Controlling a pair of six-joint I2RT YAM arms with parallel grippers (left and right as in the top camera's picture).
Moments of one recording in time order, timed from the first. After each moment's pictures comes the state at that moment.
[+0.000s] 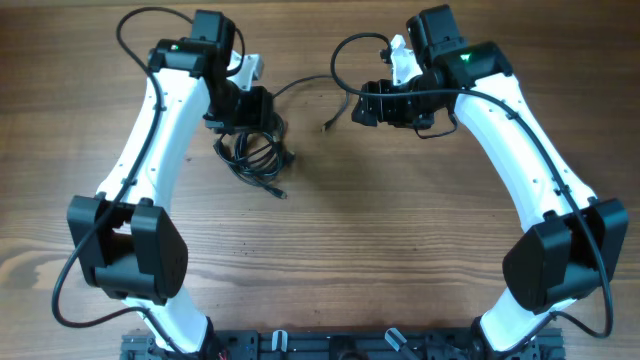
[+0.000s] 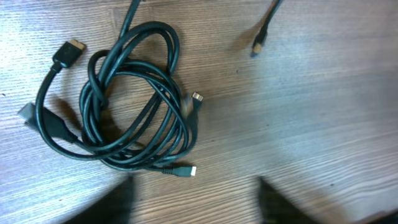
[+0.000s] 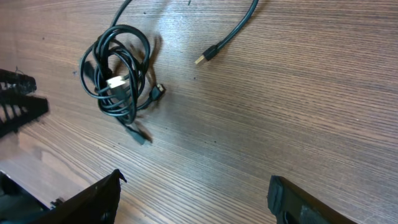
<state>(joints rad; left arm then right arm) -0.17 1.89 1.68 -1.19 0.28 -0.09 0.31 1.85 1.67 -1.06 -0.41 0.26</state>
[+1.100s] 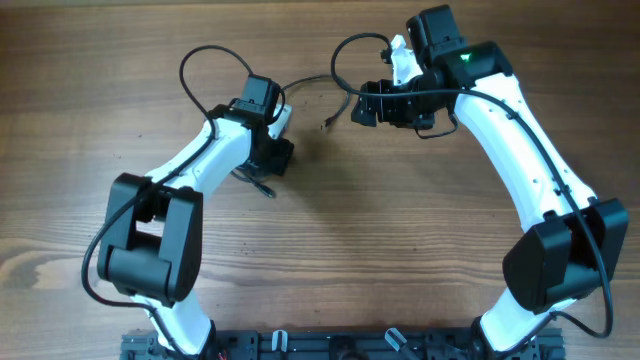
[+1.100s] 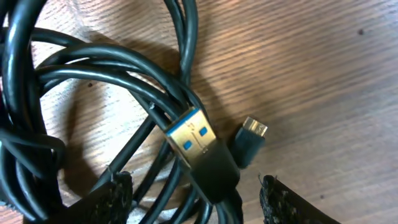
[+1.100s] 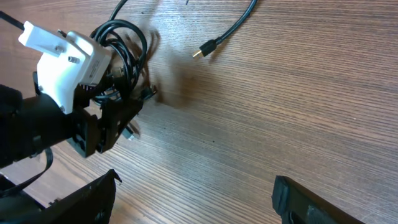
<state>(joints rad) -0.30 1.90 1.22 -0.65 -0.02 0.08 0.31 1.85 1.67 -1.06 -0.40 0.26</state>
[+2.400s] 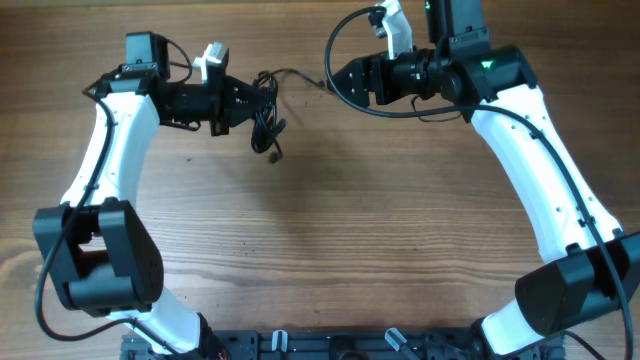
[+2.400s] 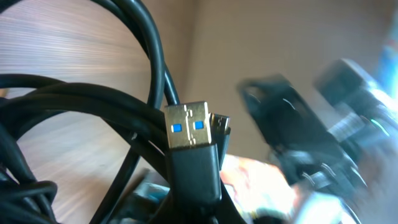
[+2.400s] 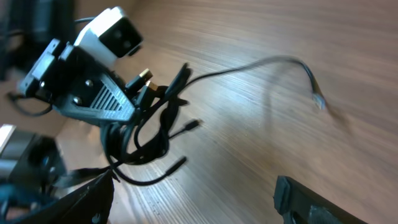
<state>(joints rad) 0.07 1.83 1.45 -0.88 1.29 -0.44 0.31 1.74 1.68 -0.78 -0.66 0.11</state>
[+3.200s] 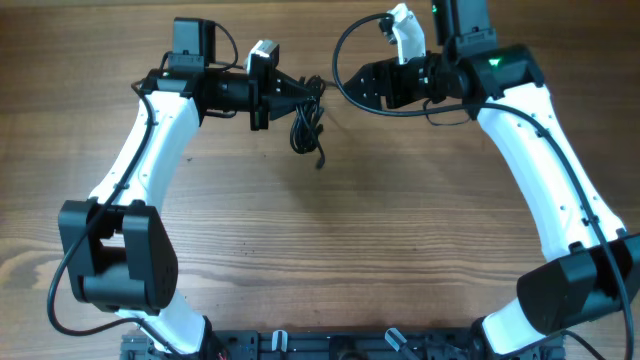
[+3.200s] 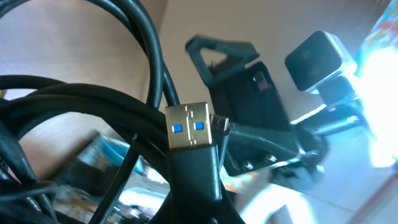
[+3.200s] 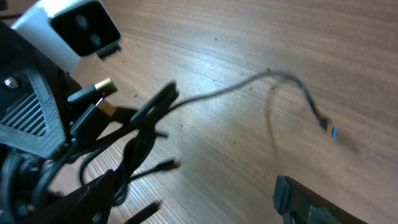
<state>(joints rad) -0.10 1.83 1.45 -0.60 1.44 -0.95 0.27 1.74 1.68 -0.87 -0.58 0.02</state>
